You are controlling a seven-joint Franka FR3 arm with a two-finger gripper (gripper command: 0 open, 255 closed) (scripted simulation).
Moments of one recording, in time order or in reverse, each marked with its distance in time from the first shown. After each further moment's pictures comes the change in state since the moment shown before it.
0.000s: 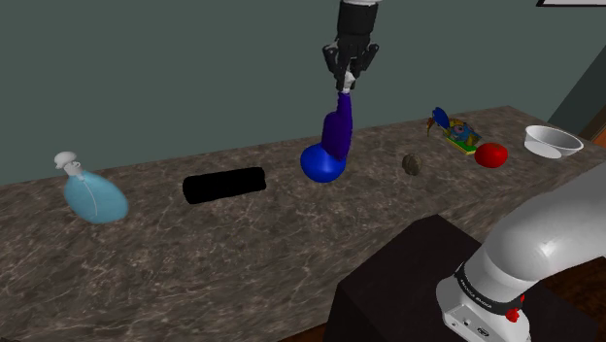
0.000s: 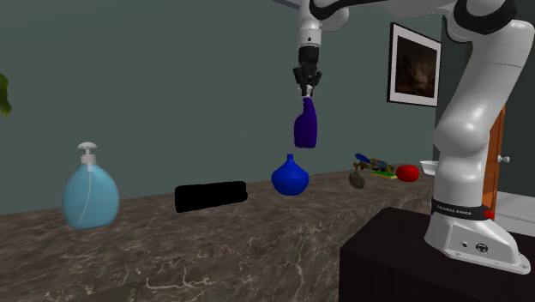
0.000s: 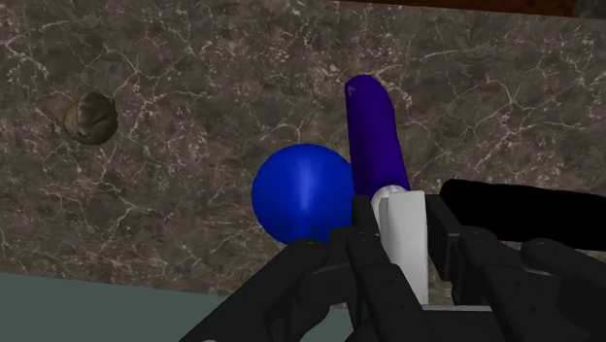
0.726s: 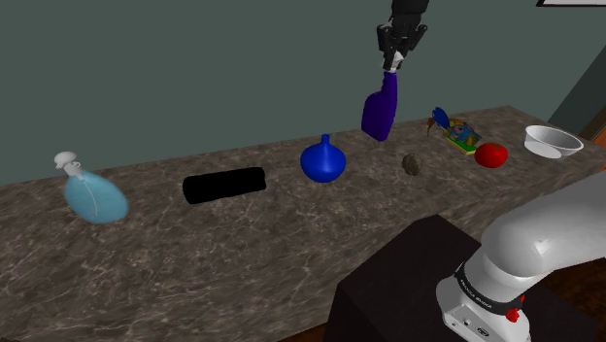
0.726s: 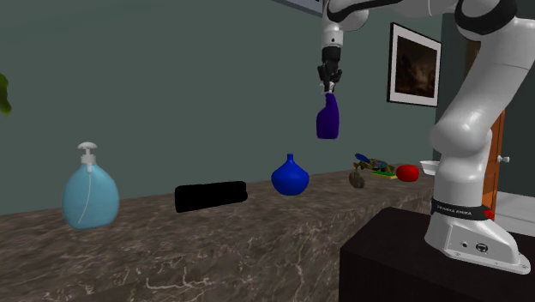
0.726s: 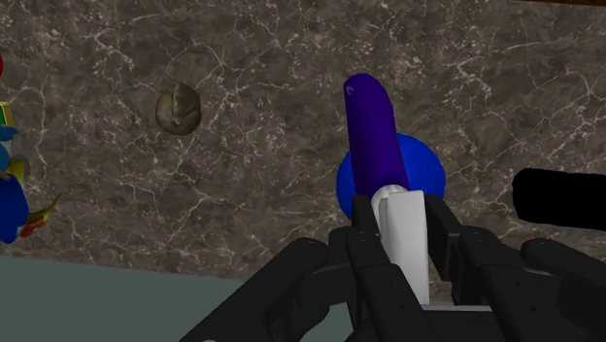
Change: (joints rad) arm -0.087 -0.066 -0.193 0.009 -0.033 -0.083 -0.274
